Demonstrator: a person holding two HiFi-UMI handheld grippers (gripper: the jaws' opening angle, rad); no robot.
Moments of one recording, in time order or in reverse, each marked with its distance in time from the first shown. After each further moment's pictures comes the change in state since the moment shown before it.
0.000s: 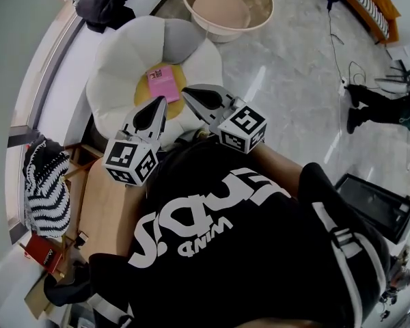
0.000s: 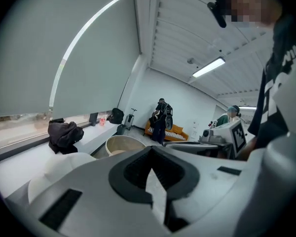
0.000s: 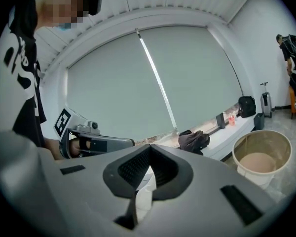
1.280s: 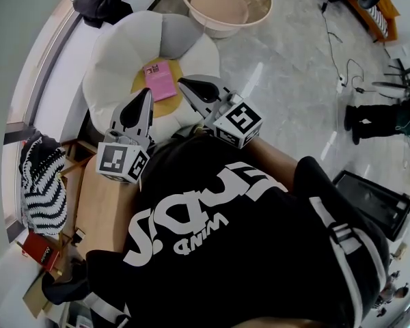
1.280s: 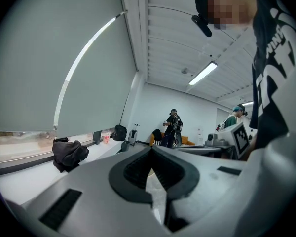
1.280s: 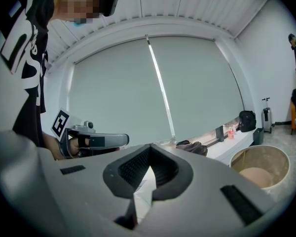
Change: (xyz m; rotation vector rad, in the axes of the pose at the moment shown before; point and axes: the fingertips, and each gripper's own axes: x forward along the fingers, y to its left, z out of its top) left arm -0.017 0.017 0.019 0.109 -0.182 0.049; right arm 0.004 -0.002 0.011 -0.113 -0.090 -0.023
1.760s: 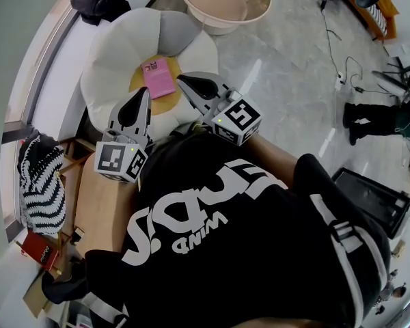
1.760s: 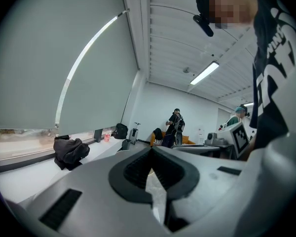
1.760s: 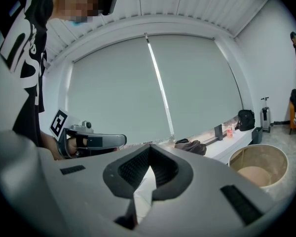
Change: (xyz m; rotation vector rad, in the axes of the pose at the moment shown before) left arm -0.004 0.002 -0.005 -0.014 0.013 0.009; right arm 0.000 -0.002 -0.004 0.003 0.018 -0.012
